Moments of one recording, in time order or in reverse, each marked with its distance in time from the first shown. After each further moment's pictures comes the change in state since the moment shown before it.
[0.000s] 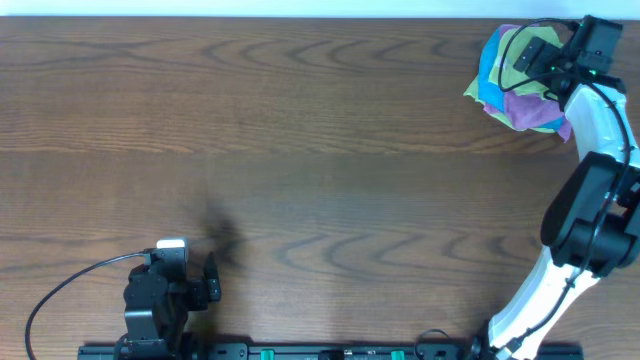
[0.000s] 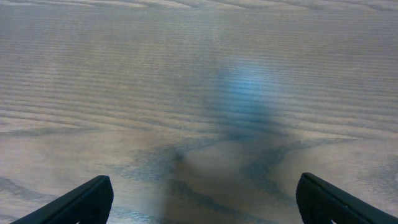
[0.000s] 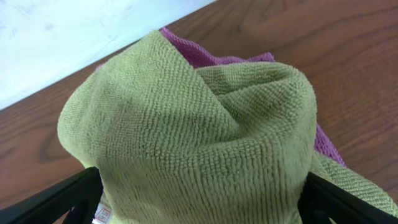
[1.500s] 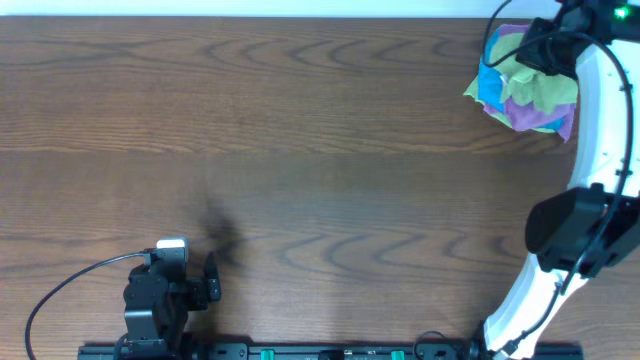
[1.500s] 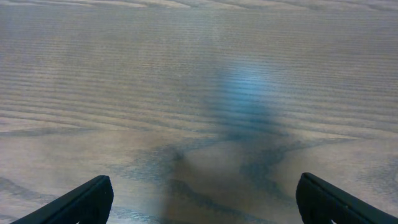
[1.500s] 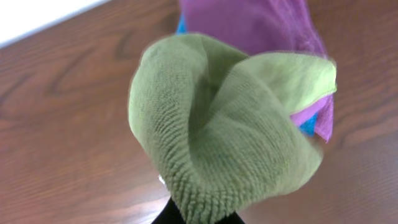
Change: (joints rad) left arm 0.000 0.000 0.000 0.000 0.000 0.000; right arm 0.154 -0.046 0.567 -0.932 0.046 -0.013
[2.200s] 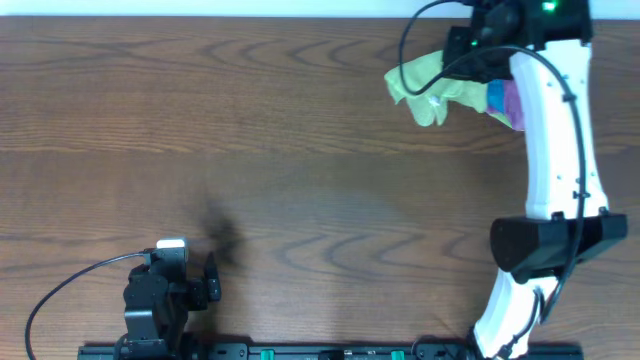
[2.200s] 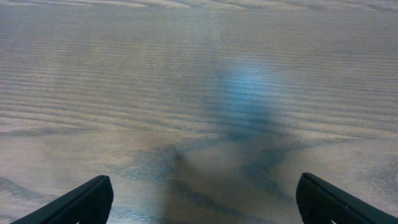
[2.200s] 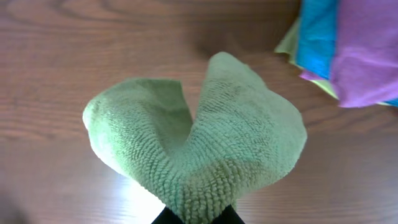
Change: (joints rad) left arm 0.000 0.000 0.000 0.000 0.000 0.000; right arm 0.304 -0.047 0.120 -0.251 -0.034 -0.006
